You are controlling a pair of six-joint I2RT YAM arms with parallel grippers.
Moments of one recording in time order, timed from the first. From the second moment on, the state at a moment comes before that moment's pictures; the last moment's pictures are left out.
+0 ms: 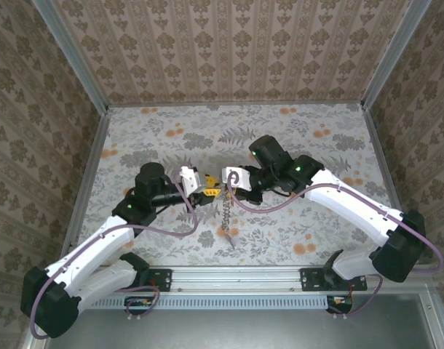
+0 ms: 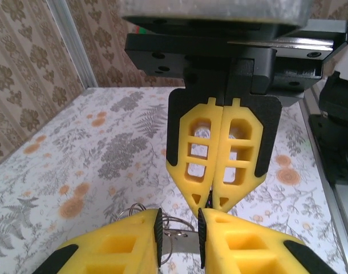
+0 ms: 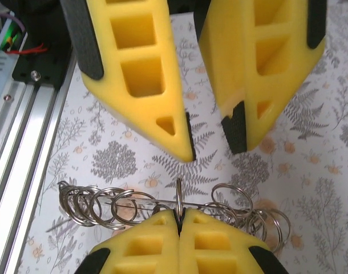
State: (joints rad) left arm -0.63 0.91 0.63 0.01 0.72 0.32; right arm 0.73 1.38 1.25 -0.72 -0.47 -0.74
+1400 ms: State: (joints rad) left arm -0.68 1.01 0.52 0.38 0.79 0.15; right arm 0.64 1.24 1.11 -0.59 -0.61 -0.62
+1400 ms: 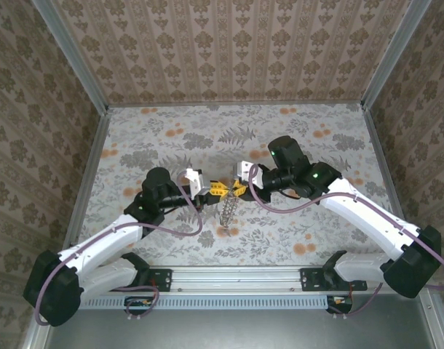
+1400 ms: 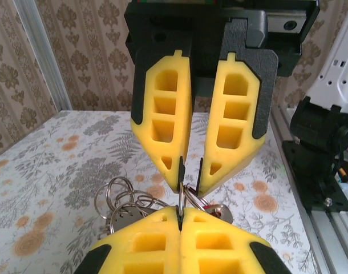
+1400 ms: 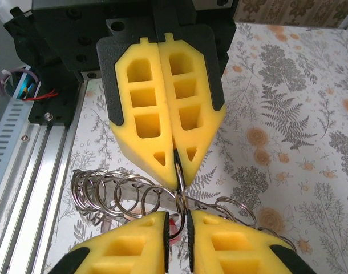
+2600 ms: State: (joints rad) left arm -0.70 1.08 0.48 0.61 0.78 0.05; right arm 0.59 1.23 1.05 -0.50 -0.68 -0.54
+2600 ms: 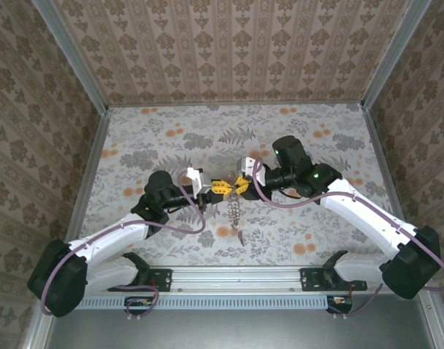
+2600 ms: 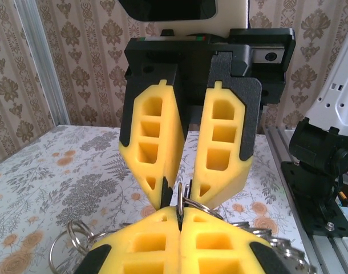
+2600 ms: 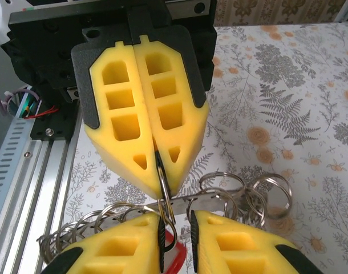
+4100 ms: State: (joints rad) left arm -0.71 1.10 0.48 0.67 0.79 0.05; right arm 0.56 1.25 1.05 -0.46 -0.81 -0.52
